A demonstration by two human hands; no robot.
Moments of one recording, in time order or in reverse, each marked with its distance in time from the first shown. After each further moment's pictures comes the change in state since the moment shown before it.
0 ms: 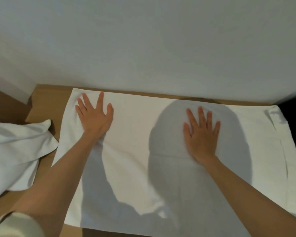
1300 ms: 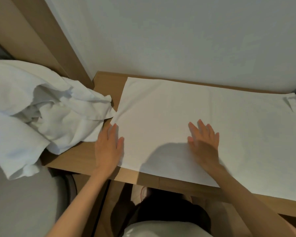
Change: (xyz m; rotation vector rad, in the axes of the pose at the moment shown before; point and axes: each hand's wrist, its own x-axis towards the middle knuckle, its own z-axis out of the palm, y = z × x) left_hand -0.202 -0.166 -0.063 -0.225 0.106 0.176; right_hand -0.166 -0.107 -0.014 0.036 -0.069 -0.119
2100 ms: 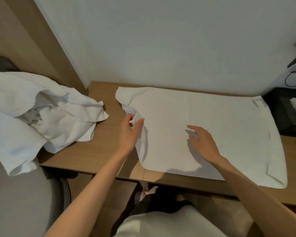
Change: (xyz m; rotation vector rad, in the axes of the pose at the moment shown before) left_hand -0.003 0.128 -0.028 -0.808 -0.014 -0.046; right_hand -0.028 0.048 -0.068 0.568 -0.082 -0.029
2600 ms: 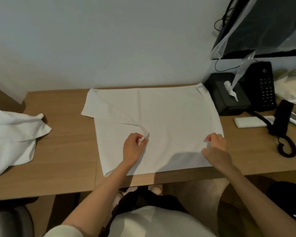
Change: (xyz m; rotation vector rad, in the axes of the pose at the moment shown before) left_hand -0.041 -0.020 0.190 0.323 -0.305 -0.063; right_hand -0.073 0.153 -0.121 -0.317 0.233 0.382
